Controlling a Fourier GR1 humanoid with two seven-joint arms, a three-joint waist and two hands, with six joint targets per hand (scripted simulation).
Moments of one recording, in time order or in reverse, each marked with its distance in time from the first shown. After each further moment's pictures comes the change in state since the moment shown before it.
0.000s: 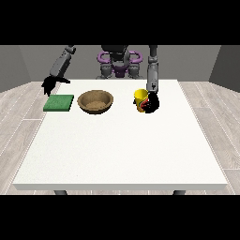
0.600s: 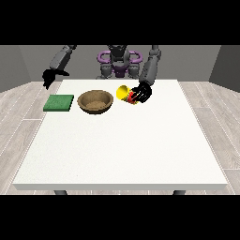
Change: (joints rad) left arm -0.067 0.054 -0.272 0.084 -0.469 0.318 0.429; right arm -0.097 0.043 0.042 0.158 0.022 -0.012 0.097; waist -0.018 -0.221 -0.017
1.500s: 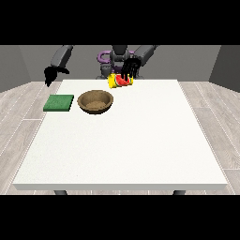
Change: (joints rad) left arm -0.195 -0.128 -0.417 0.055 -0.703 -0.257 0.609; right arm 0.085 -0.046 -0.075 0.267 0.005 -0.027 -0.063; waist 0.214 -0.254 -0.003
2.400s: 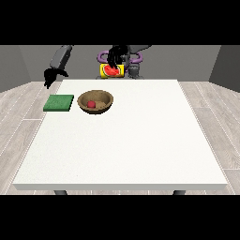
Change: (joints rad) left arm -0.105 -0.060 -0.178 -0.182 -0.260 -0.380 0.132; right arm 0.045 -0.031 -0.014 0.062 -0.004 0.004 -0.059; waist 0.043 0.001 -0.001
